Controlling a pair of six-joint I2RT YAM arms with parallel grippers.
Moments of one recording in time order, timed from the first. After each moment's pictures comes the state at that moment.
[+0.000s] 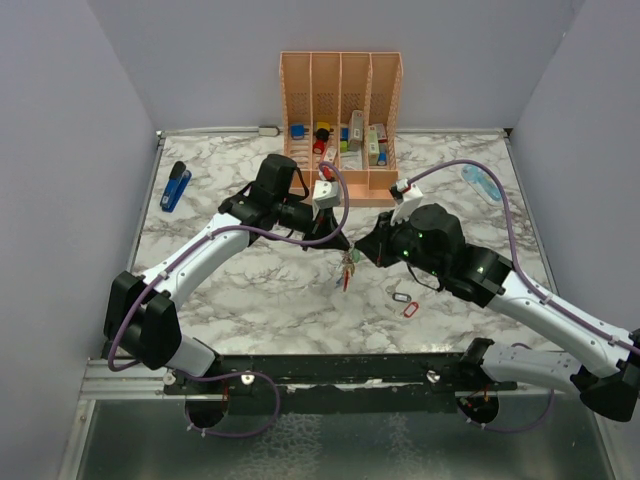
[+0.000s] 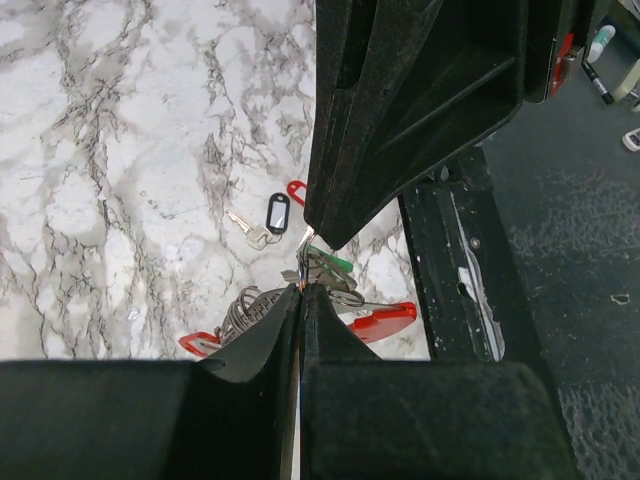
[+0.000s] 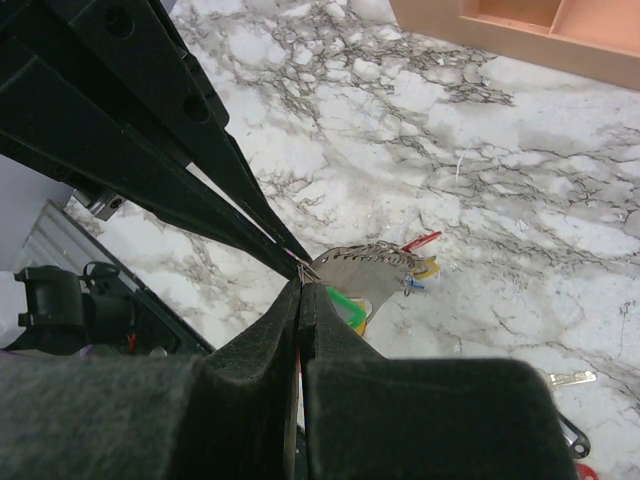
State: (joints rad) left arm -0.56 1.46 1.20 -0.37 1.13 0.34; right arm 0.88 1.02 1.00 -0.37 0.10 0.49
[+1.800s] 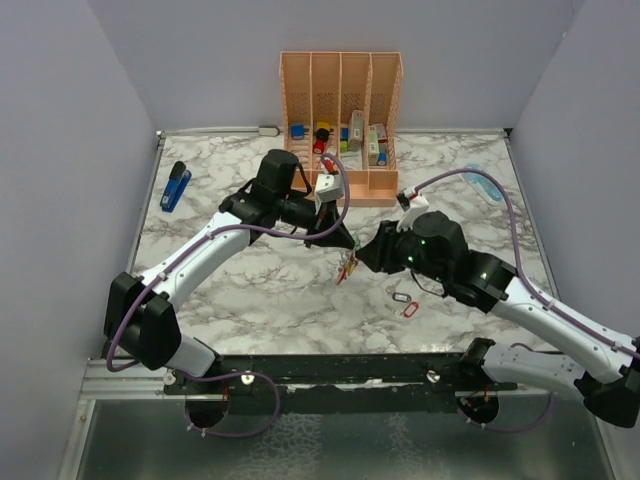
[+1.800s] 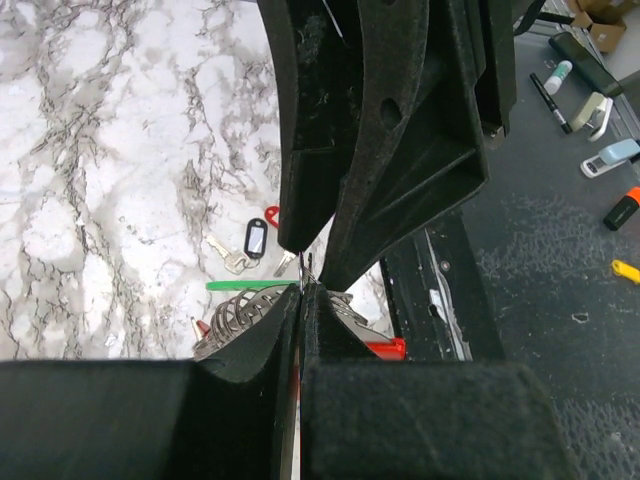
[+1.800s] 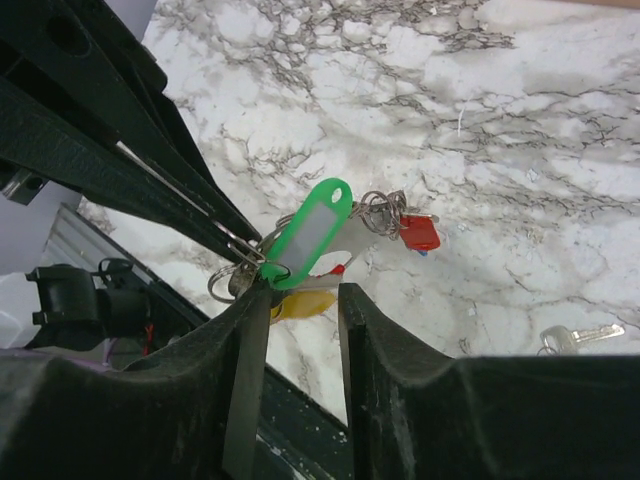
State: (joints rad) left arm -0.57 1.46 1.24 -0.33 1.15 0.22; right arm 0.88 0.99 0.94 -0.39 0.08 0.60
